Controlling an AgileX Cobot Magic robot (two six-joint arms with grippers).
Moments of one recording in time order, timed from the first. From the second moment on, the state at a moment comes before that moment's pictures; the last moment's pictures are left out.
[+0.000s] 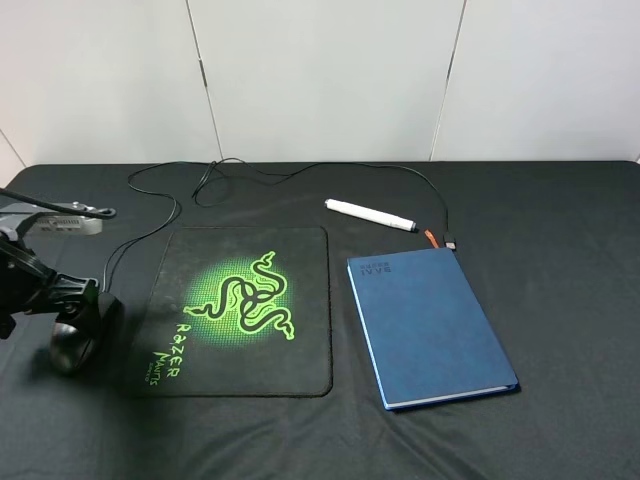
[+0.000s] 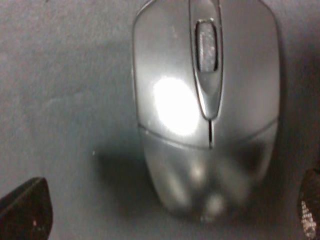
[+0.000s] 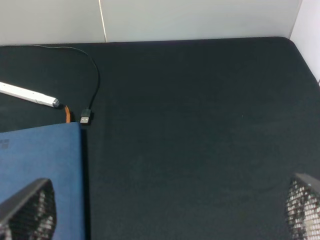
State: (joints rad) left arm 0.00 1.60 -0.64 0.04 0.54 0.03; right arm -0.04 0.00 -0.49 0.01 1.02 -0.01
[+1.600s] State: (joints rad) left arm 0.00 1.74 -0.61 0.03 0.32 0.00; right arm -0.04 0.00 -0.49 0.01 1.02 -0.01
